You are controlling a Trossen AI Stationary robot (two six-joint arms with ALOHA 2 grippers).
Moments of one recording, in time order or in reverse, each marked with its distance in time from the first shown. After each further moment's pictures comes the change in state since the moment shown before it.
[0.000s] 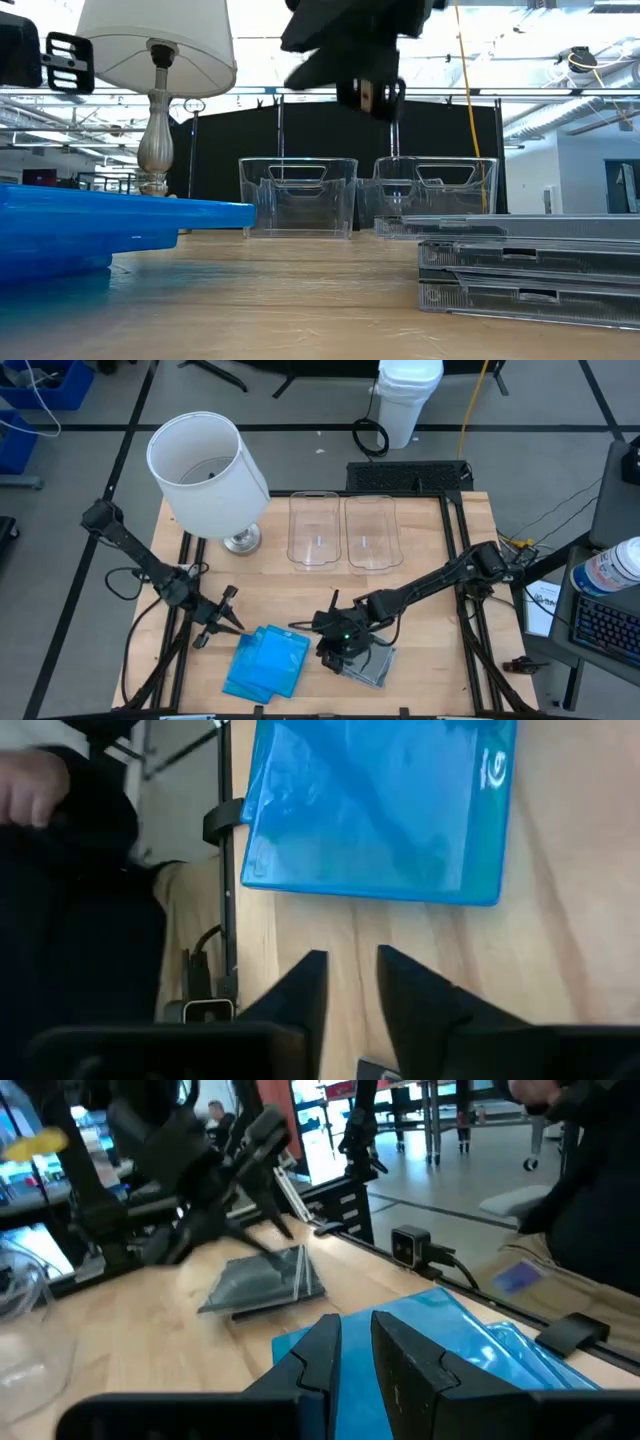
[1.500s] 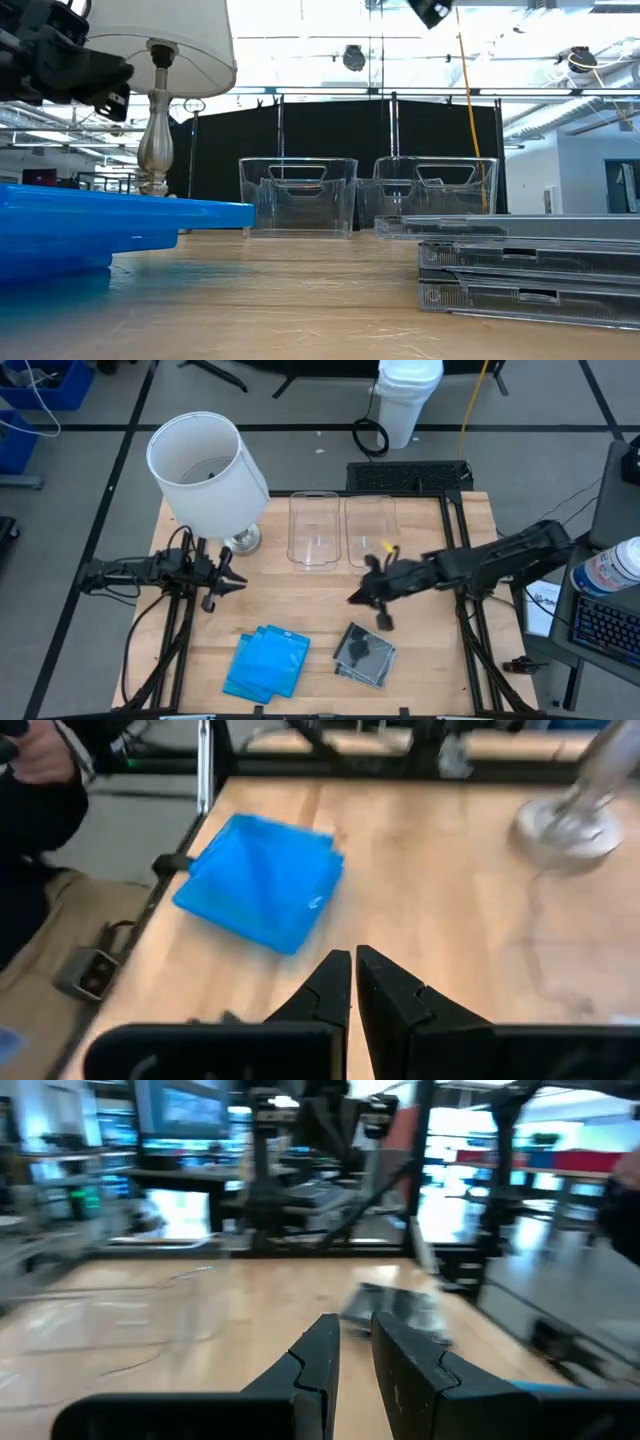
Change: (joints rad) left arm 0.693 -0.611 -0.001 -0.497 0.398 -0.247; right arm -0.057 -0.585 -0.236 -0.139 0.229 -0.549
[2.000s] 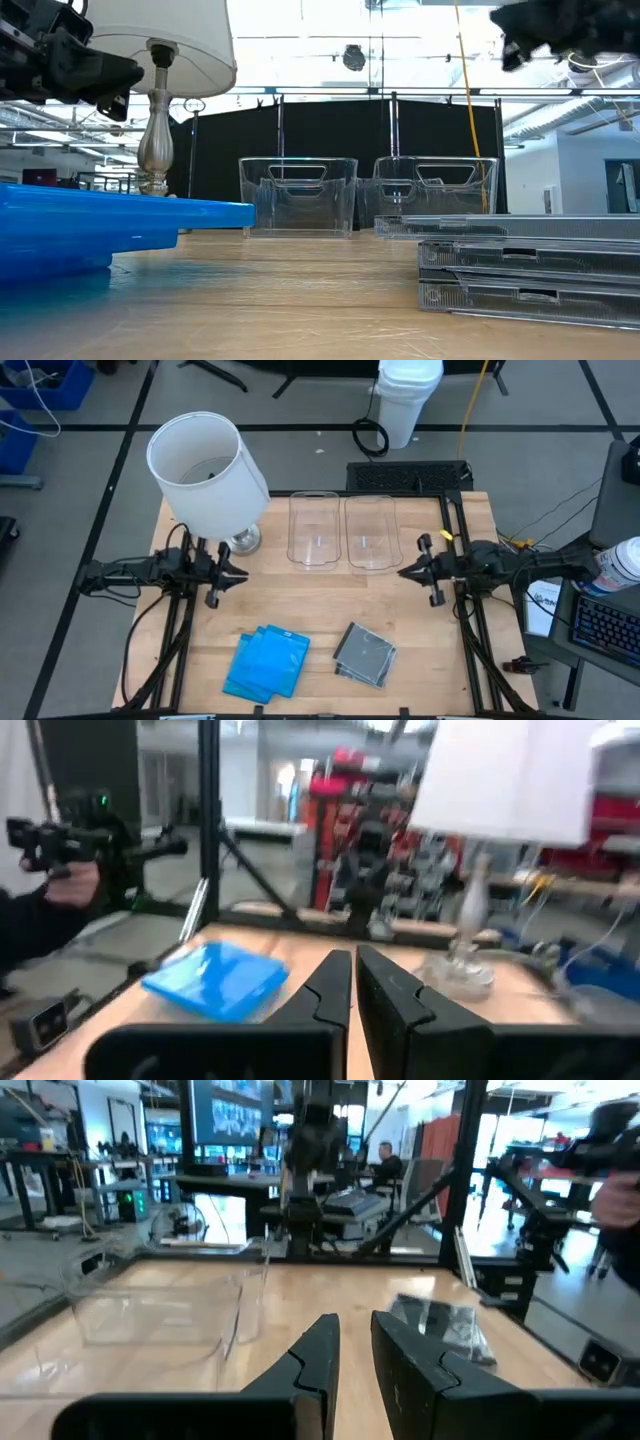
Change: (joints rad) left arm 0.029 -0.001 0.000 0.013 -0.102 -0.004; right arm -0.216 -0.862 -0.812 0.551 -0.151 -0.219
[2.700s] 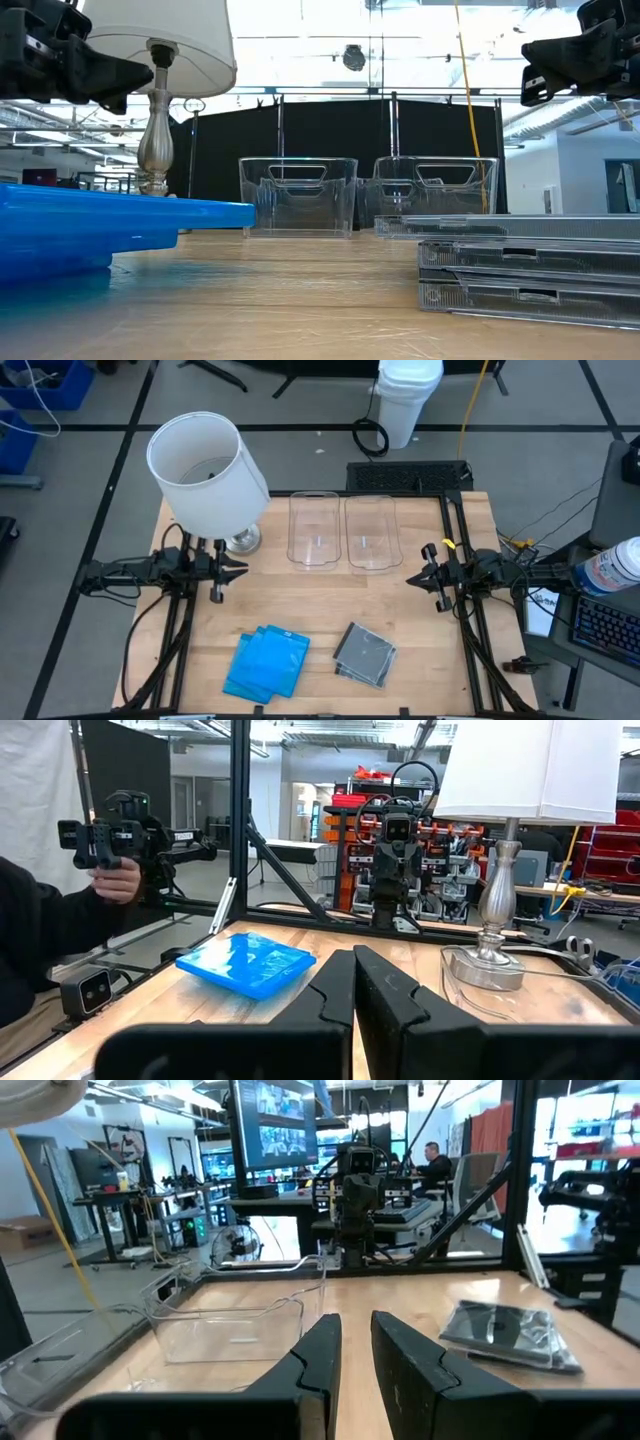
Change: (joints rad) left arm 0.000 0.000 0.000 0.044 -0.127 0.115; right arm -0.042 -0.452 -0.286 -0.090 -0.087 0.011
